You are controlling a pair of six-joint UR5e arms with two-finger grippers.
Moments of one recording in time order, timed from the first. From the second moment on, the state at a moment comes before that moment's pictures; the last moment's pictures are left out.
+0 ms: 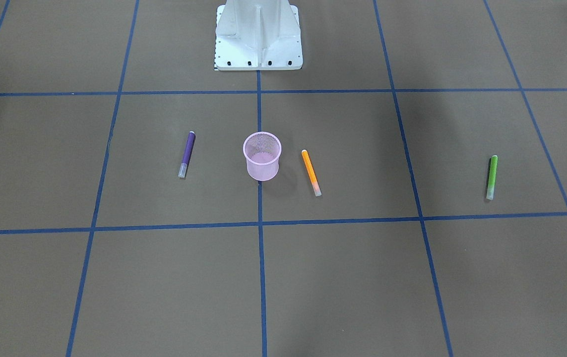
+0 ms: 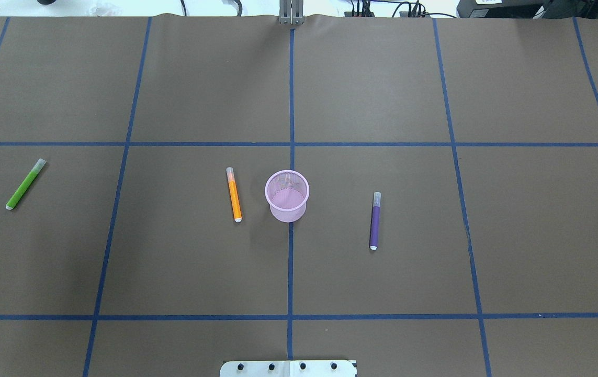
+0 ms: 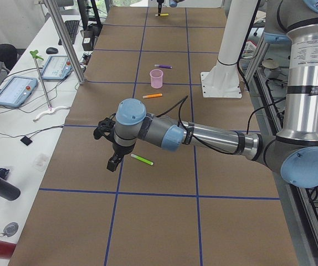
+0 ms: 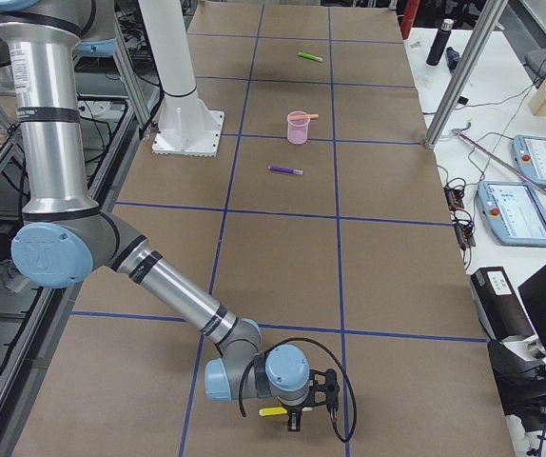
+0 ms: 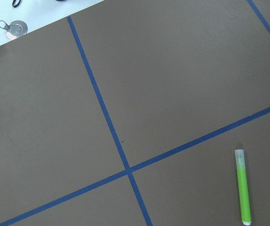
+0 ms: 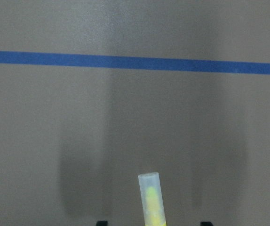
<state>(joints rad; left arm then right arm) -1.58 -1.57 -1.76 -1.78 -2.34 0.14 1.56 -1.51 0.83 -0.73 2.25 0.11</state>
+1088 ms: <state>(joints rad) -1.58 -1.57 -1.76 -1.78 -2.34 0.14 1.54 -1.50 0.81 -0.73 2.24 0.11</state>
